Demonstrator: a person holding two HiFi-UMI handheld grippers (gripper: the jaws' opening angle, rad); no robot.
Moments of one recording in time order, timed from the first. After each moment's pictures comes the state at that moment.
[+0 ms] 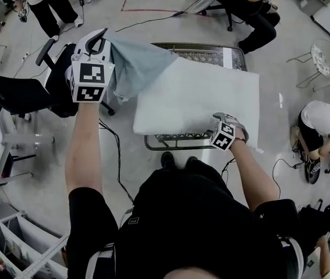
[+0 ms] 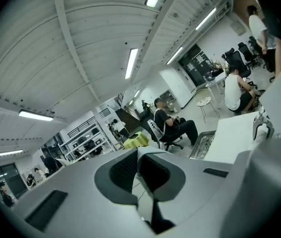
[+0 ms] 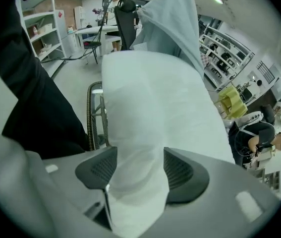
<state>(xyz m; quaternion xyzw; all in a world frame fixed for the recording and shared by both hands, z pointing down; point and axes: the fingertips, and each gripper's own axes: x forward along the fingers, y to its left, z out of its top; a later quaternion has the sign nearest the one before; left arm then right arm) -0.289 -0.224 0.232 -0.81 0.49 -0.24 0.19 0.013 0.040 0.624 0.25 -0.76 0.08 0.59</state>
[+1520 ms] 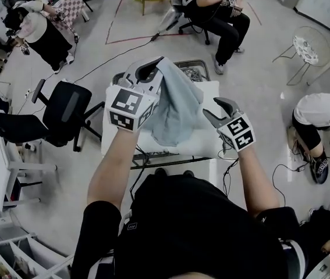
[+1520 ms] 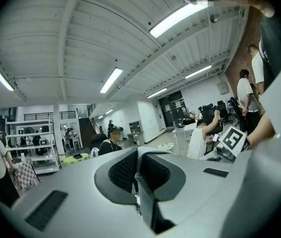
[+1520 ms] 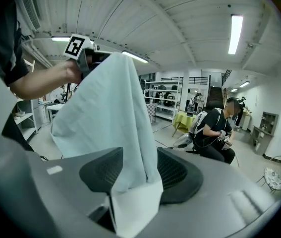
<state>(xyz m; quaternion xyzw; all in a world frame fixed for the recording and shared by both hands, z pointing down) 0.089 -0.098 0.214 -0.95 0.30 -0.09 0.09 0.199 -0.010 0.400 0.48 -0.85 0.07 0.20</state>
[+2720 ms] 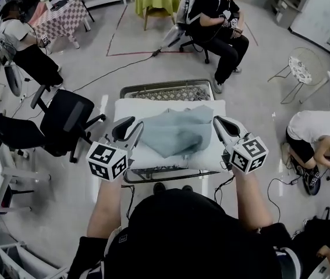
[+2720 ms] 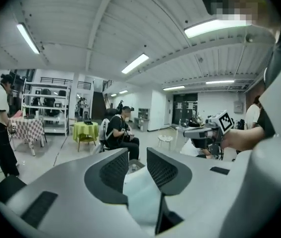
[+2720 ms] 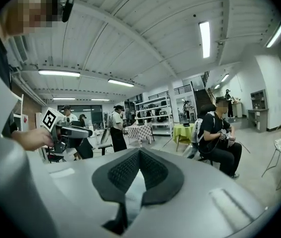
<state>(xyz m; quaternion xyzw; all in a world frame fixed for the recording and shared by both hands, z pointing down) -0.088 -0.054 0.294 -0.93 0.33 -0.13 -0.09 0.152 -0.006 0.302 0.53 -0.84 0.11 0.02</state>
